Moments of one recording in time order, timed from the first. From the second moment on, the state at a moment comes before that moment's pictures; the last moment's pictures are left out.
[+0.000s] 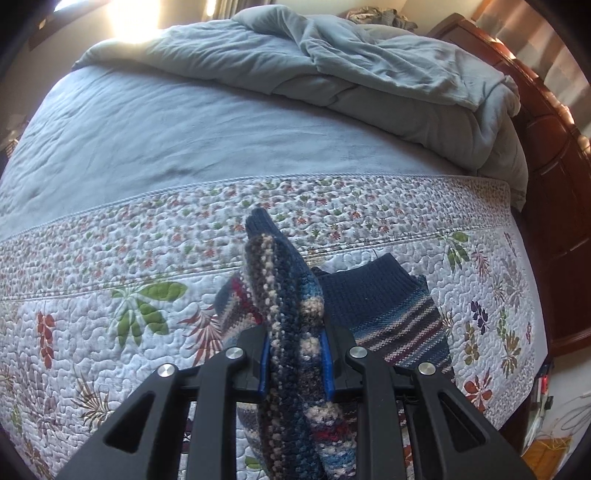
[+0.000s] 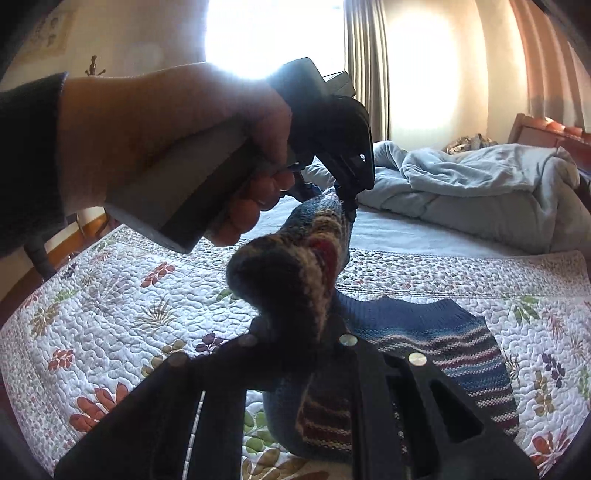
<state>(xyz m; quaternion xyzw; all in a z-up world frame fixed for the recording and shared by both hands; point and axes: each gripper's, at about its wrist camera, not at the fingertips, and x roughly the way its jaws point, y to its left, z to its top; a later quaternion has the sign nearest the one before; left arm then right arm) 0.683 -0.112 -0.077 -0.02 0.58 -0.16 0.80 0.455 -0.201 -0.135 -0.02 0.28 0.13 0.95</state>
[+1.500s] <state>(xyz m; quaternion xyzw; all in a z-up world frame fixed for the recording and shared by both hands) 0.679 -0.314 -0.138 0.03 0.59 -0.22 0.77 0.450 -0.371 -0.181 0.09 0.34 0.05 0.94</state>
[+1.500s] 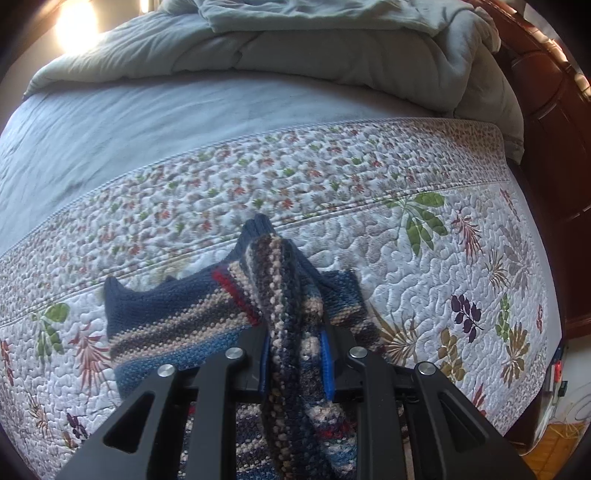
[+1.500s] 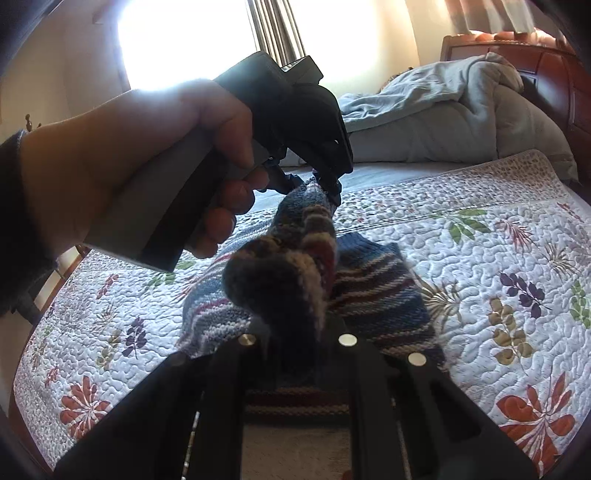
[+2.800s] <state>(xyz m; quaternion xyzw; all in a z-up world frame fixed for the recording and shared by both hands) 0.671 -0.369 -0.181 0.04 0.59 -0.27 0.76 0.463 -0.454 -0.243 0.22 0.42 0.07 0.88</state>
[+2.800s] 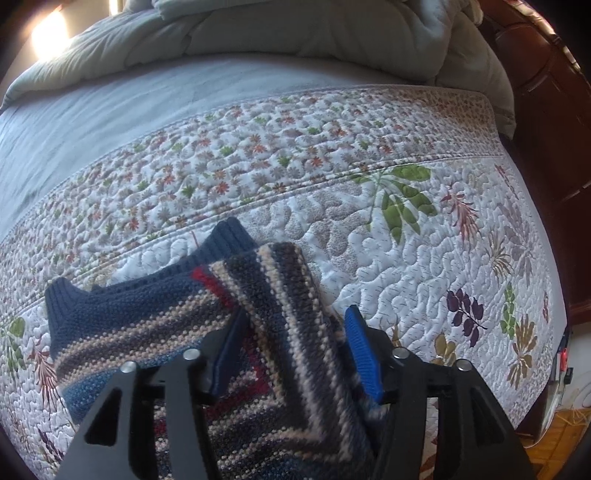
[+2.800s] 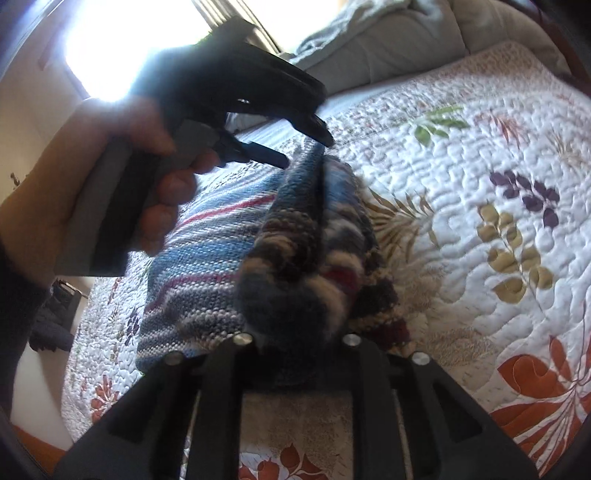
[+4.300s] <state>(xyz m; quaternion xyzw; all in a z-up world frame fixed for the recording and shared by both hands) 0.508 -0.126 -0.234 -0.20 0.55 -0.43 0.68 0.473 -0.523 -0.223 0.28 0.48 0.14 0.82</state>
